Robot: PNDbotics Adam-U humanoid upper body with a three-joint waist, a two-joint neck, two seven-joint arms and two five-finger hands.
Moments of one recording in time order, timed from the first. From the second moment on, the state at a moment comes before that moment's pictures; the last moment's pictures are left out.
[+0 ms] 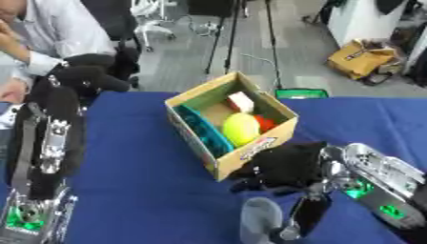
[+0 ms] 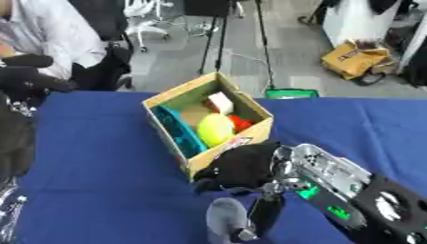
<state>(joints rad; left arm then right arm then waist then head) -0.39 0.12 -0.04 -1.99 0.04 -0.38 -0.16 -0.83 -0.58 0.70 -1.66 0.82 -0.40 0.72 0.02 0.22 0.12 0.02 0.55</state>
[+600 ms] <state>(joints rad) -0.39 0.12 -0.04 -1.99 0.04 -0.38 -0.17 -0.83 -0.57 0.74 -1.57 0.72 -0.38 0.73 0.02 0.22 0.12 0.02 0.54</state>
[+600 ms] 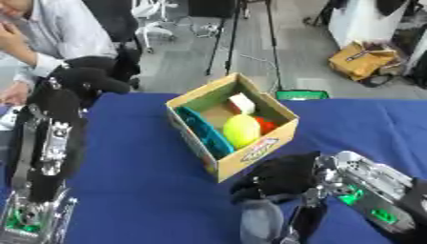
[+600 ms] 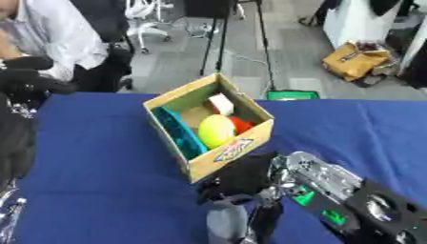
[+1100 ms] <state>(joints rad) -0.39 0.12 -0.04 -1.99 0.04 -0.38 -0.17 -0.83 -0.56 0.75 -1.56 0.69 -0.36 0.76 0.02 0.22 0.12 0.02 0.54</state>
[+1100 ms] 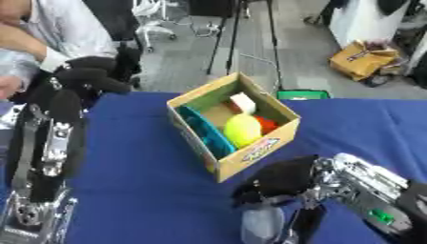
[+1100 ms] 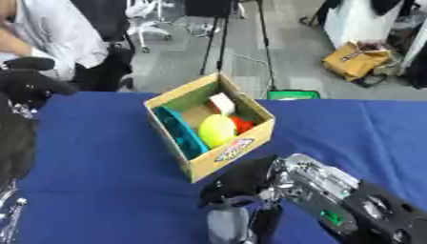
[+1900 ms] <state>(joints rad) -0.39 0.12 -0.04 -1.99 0.04 -0.37 -0.17 -0.83 -0.56 0.75 -1.55 0.67 -0.35 0.76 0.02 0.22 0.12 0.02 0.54</state>
